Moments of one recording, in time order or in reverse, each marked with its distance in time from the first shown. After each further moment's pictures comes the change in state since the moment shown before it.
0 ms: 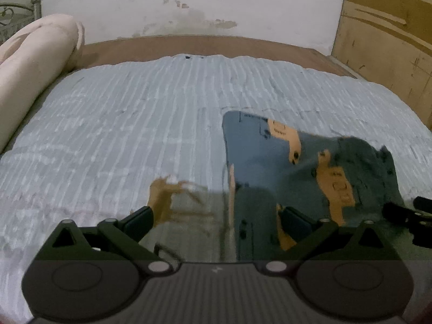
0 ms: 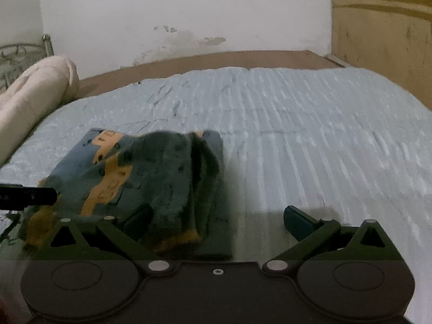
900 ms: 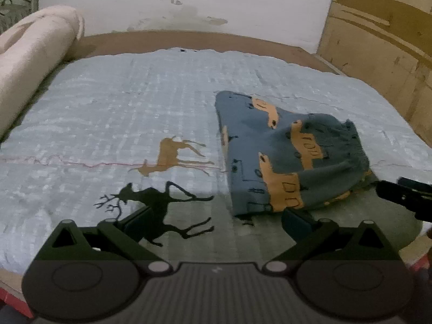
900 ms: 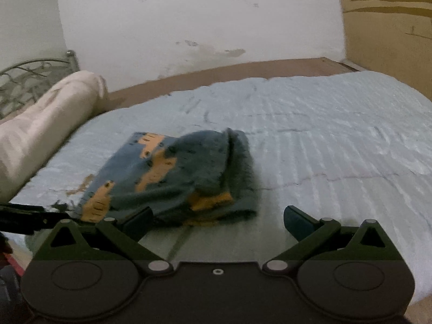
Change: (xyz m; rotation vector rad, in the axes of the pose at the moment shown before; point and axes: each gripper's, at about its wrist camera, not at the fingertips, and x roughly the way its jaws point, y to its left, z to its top) left arm -0.057 0.012 -0.042 -0.006 0.016 -0.087; right arm -0.052 0.005 -0.017 -0.018 -0.049 0.155
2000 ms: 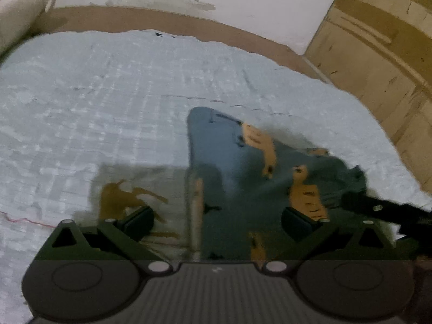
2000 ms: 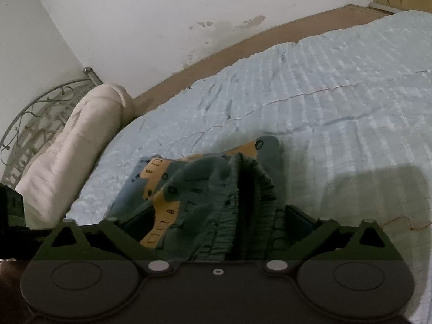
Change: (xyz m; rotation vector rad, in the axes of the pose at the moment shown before) left arm 0.094 0.008 0.068 -0.101 0.065 -0.187; right arm 0.099 -0.039 0.050 0.209 0.122 0.214
